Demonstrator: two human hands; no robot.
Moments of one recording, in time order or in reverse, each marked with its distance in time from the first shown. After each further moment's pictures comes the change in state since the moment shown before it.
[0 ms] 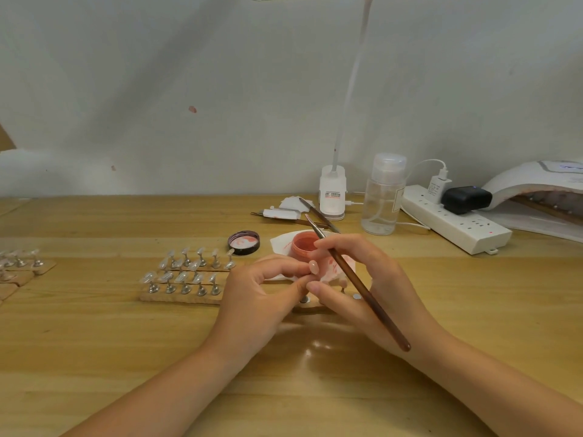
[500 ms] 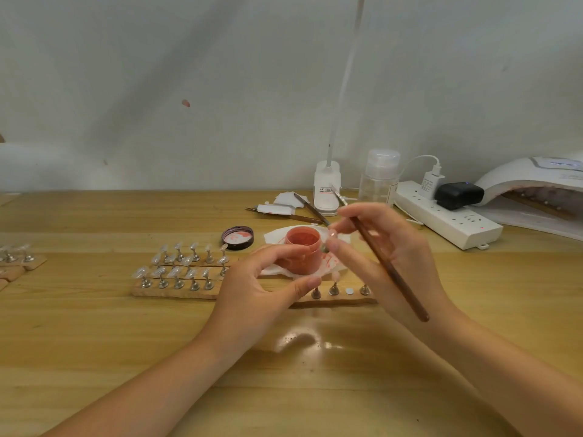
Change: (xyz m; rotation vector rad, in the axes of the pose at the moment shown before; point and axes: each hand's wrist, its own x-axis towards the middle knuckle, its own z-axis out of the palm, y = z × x) left_hand 0.000 0.004 0.002 0.024 -0.049 -0.014; right_hand 0.009 -0.006 -0.021 0.082 0.149 0.069
